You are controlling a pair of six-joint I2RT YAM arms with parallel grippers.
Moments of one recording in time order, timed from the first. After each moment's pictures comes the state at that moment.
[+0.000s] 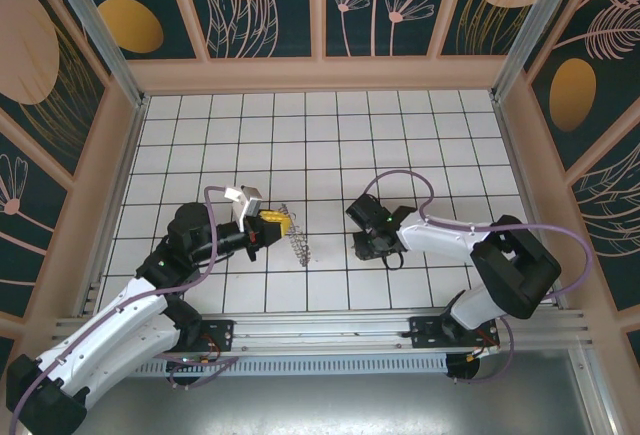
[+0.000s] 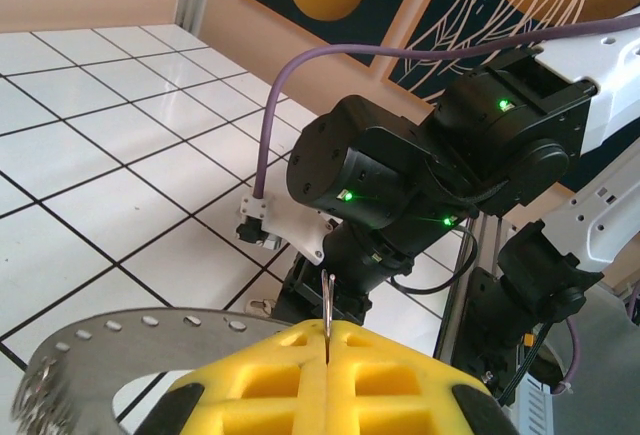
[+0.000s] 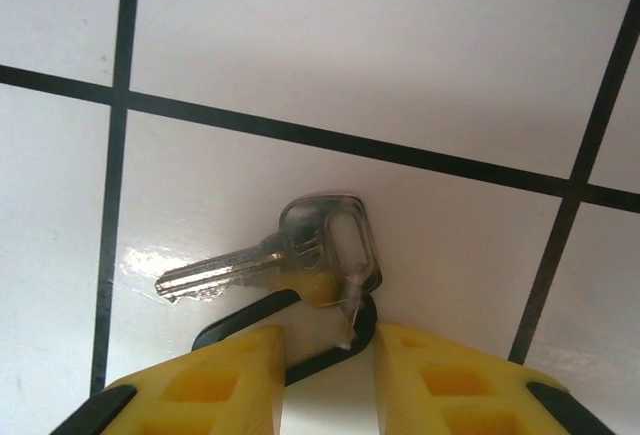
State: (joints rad) left arm -0.63 0.68 0.46 0.04 0.55 -0.34; right arm 0.82 1.49 0.72 -0.52 0.07 0.55
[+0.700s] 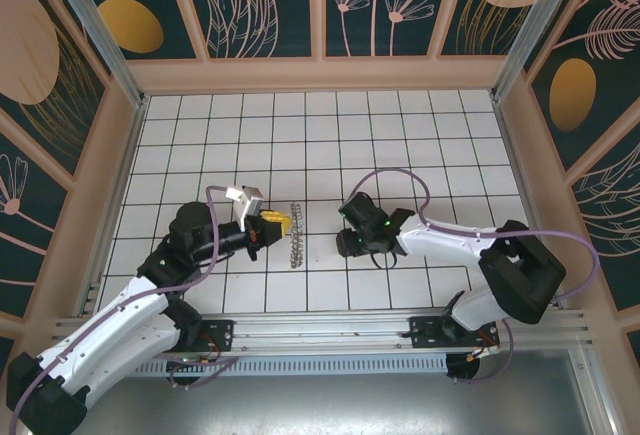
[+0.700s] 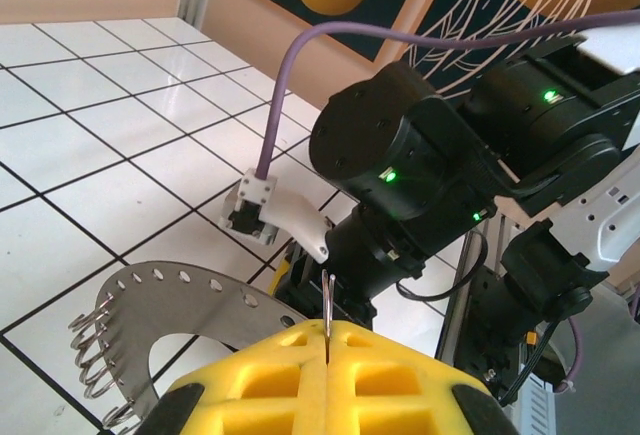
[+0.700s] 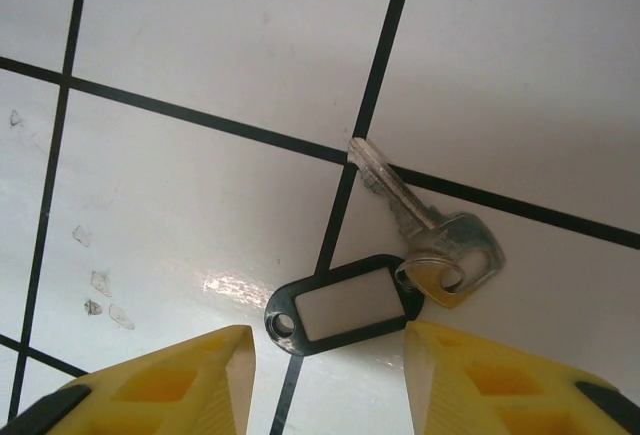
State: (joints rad) left arm -0.63 0.70 0.46 0.04 0.54 -0.34; right arm 0.88 1.45 0.75 -0.43 0.02 0.56
